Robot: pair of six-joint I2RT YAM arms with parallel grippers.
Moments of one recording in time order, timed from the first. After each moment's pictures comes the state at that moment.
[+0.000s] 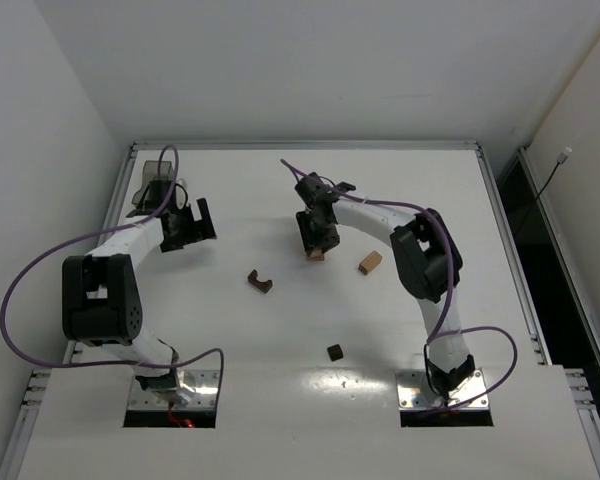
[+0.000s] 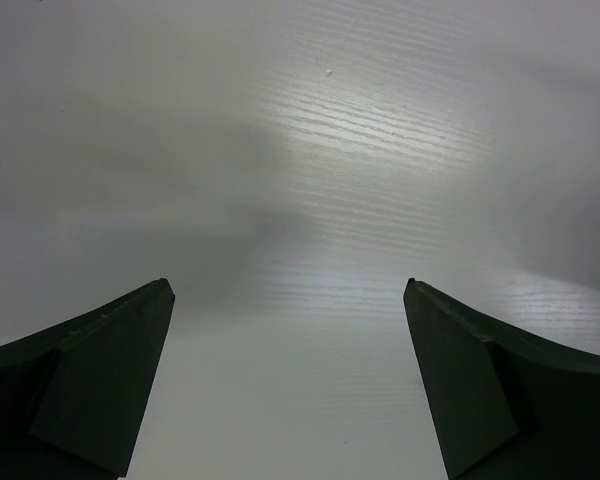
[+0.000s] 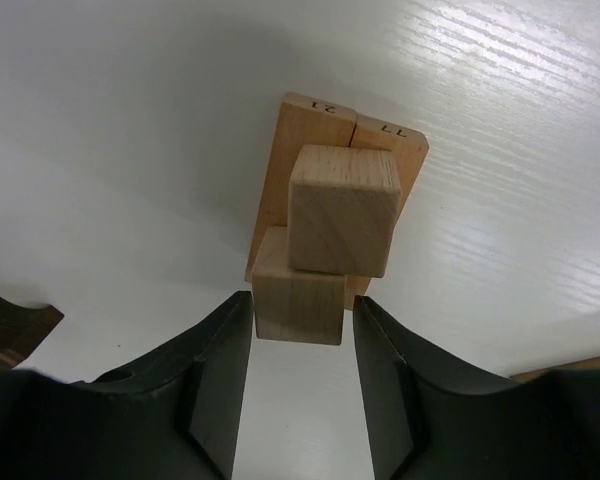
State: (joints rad) left arm 0.06 1.57 0.99 -0.38 0.10 -0.27; right arm 0.62 2.14 1.62 -0.71 0.01 0.36
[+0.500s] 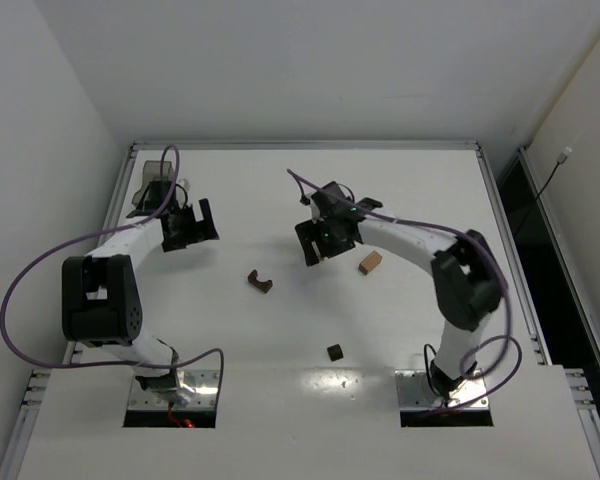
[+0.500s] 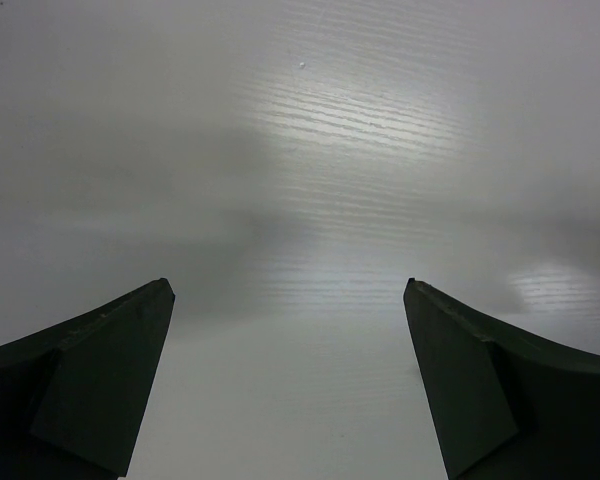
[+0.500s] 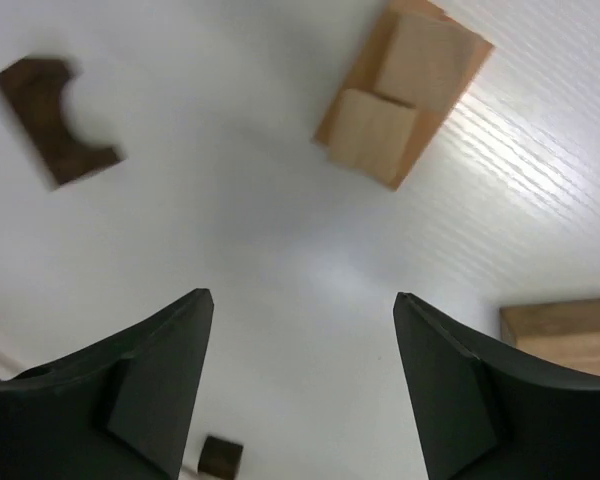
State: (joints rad) left arm 0.06 1.57 0.99 -0.38 0.15 -0.24; right arm 0.64 1.88 1.33 -0.56 -0.06 0.22
